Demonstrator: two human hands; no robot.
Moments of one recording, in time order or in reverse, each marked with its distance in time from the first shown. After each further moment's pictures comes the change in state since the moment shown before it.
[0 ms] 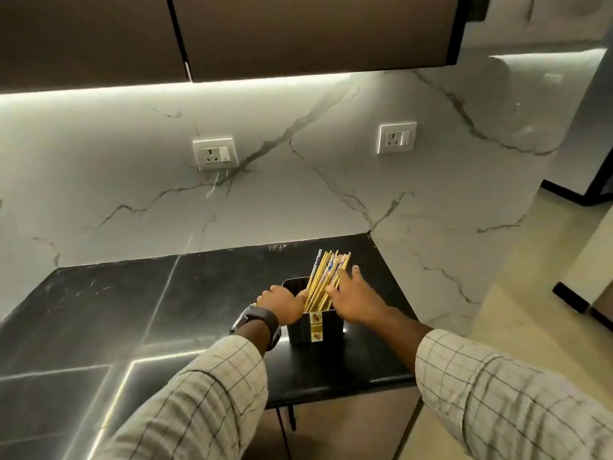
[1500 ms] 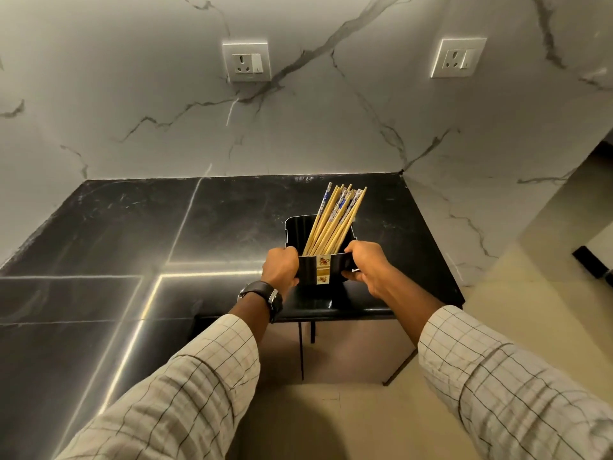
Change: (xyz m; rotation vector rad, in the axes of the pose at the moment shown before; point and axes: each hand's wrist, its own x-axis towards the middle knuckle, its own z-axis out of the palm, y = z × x) left_hand -0.026 -0.087 0.044 -0.995 0.028 -0.323; right_hand -0.040 -0.023 0.065 0.989 -0.069 0.493
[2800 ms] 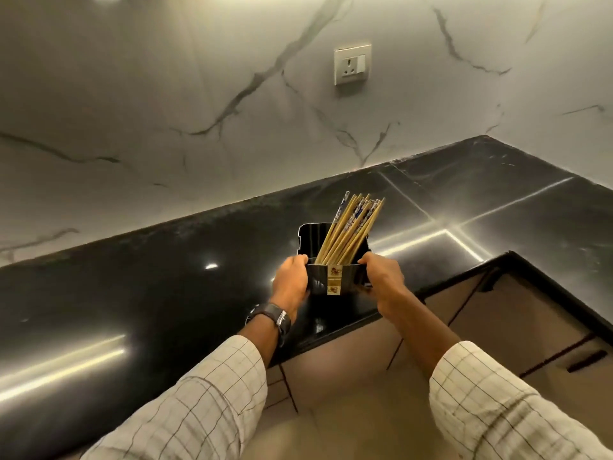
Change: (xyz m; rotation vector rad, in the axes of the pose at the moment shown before) left_hand -0.478 -0.314 -0.286 -0.674 1.025 -0.039; right_hand -0.429 0.263 0.208 -0.599 -0.872 -0.128
